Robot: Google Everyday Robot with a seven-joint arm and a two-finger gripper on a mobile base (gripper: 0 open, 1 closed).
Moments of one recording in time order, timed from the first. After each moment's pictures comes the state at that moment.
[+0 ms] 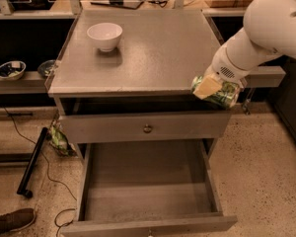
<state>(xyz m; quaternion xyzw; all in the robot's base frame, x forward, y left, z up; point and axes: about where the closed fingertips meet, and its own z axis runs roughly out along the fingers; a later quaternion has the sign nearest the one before) 0.616 -0.178 0.868 -0.48 0.83 -0.04 0.29</state>
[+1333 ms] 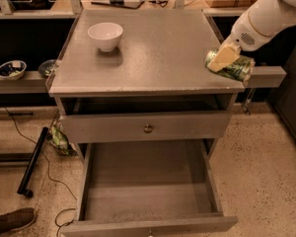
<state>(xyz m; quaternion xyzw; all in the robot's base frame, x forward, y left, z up) 0.663 -0.221 0.920 -0.46 0.83 -0.02 0.31</state>
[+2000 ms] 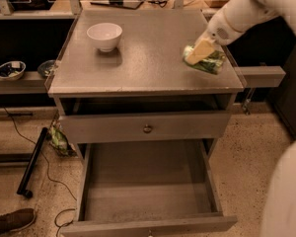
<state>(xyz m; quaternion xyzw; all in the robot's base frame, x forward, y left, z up) 0.718 -0.166 0.906 -0.49 0.81 0.05 0.33</state>
